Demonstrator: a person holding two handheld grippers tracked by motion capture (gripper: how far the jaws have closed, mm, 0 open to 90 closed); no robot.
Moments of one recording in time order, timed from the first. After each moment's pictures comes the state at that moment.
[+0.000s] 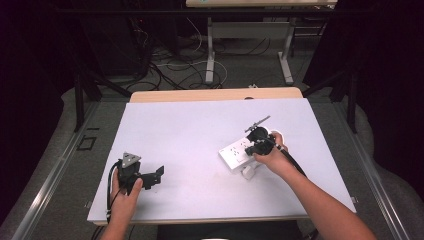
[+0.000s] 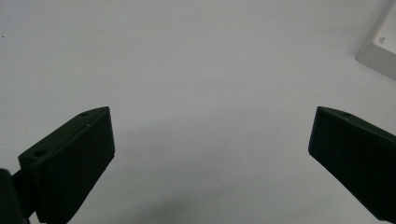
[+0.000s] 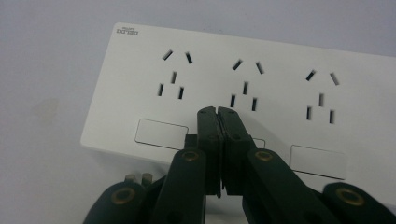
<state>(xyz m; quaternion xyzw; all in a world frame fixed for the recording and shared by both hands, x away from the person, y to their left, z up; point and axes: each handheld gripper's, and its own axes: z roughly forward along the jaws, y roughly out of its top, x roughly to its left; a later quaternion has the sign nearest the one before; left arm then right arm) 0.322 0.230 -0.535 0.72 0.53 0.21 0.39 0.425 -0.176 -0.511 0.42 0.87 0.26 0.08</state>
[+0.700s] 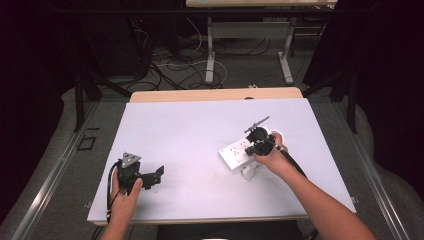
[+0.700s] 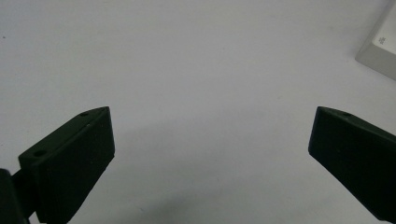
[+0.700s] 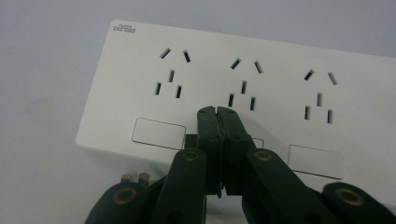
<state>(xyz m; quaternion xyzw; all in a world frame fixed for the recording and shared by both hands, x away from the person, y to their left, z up) 0.322 0.230 -0.535 0.72 0.53 0.21 0.39 0.425 -0.175 -0.514 0.42 0.86 0.27 0.10</state>
